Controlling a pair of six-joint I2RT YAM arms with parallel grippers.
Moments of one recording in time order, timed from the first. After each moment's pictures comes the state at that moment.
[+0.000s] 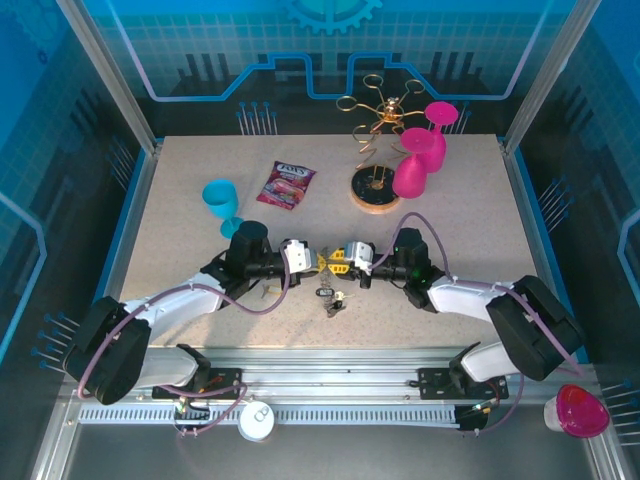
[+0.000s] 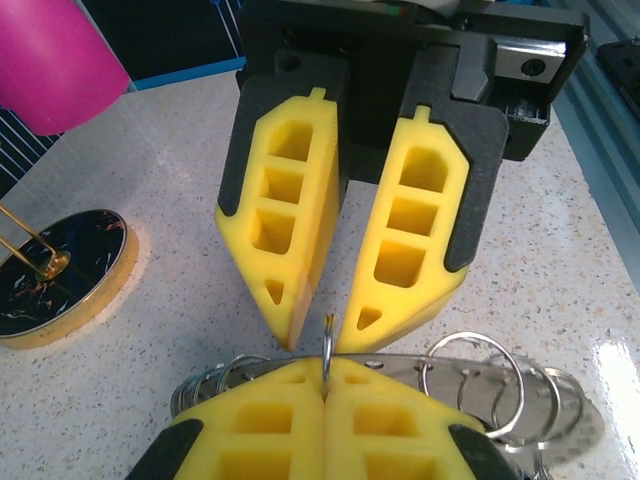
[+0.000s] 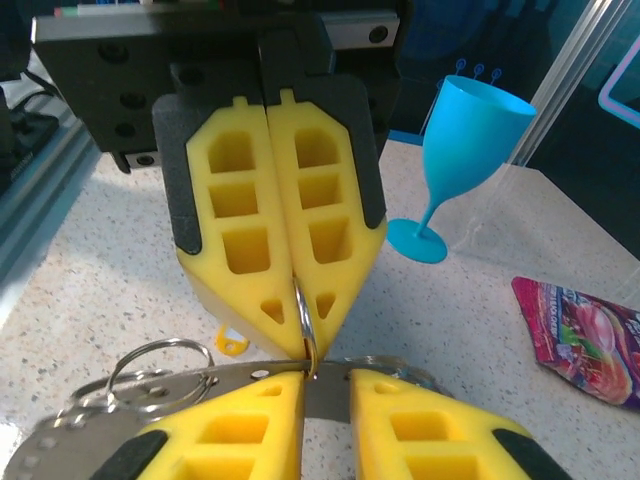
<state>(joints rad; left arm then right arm) -0.52 1.29 0.57 0.27 0.69 0.58 0.57 1.42 0.49 0.67 -0.73 -0.47</state>
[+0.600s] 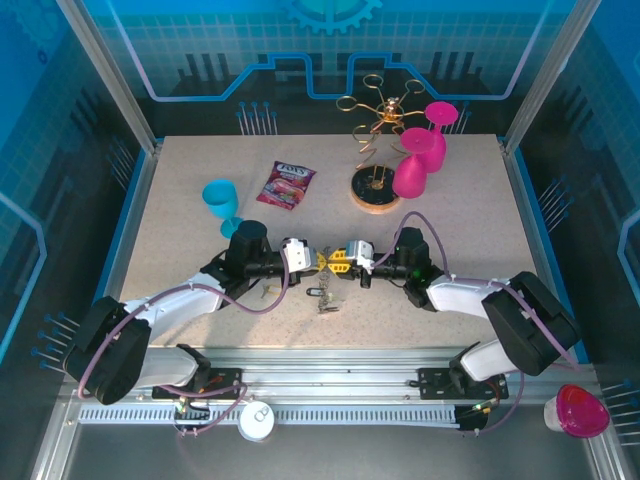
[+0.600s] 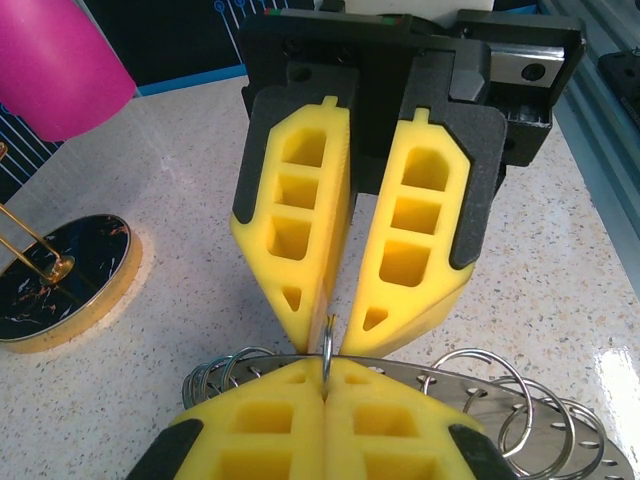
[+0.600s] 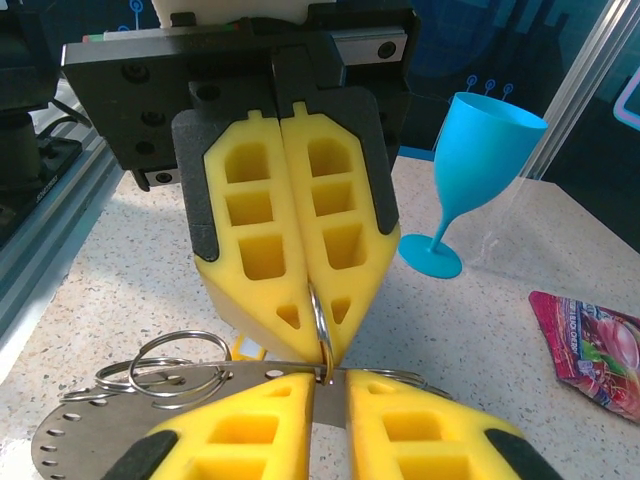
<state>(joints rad) -0.52 1.29 0.57 0.29 0.69 0.57 0.56 1.45 0.49 0.73 -0.79 -0.42</state>
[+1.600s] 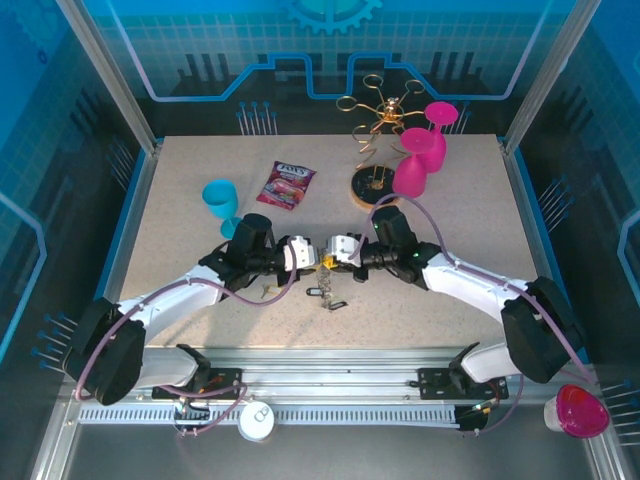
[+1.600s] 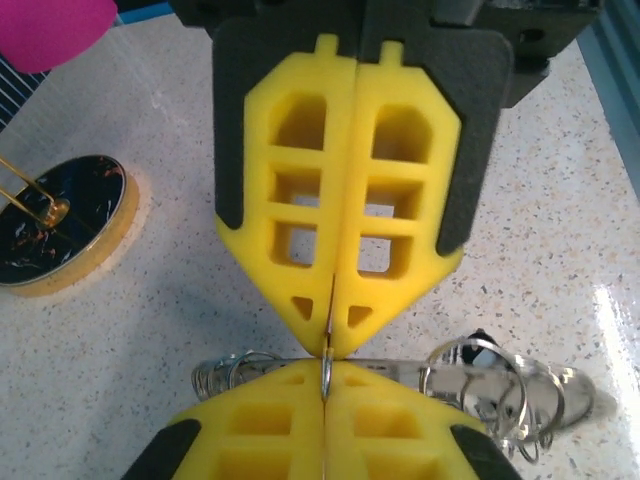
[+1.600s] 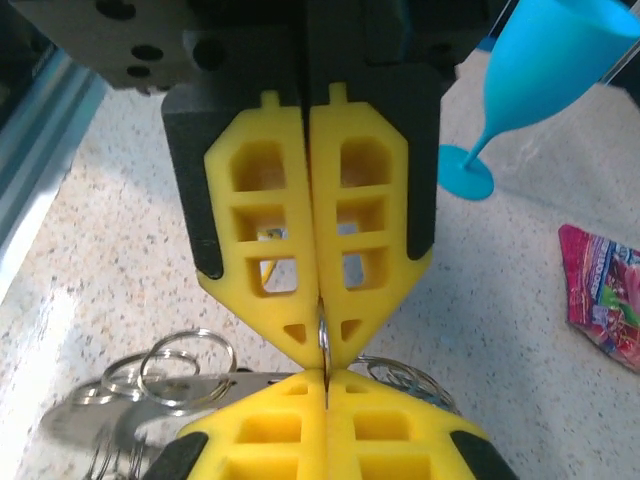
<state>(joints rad) -0.52 1.28 0.69 -0.01 0.61 0.68 0.63 1.40 0.82 -0.08 -0.62 -0.76</state>
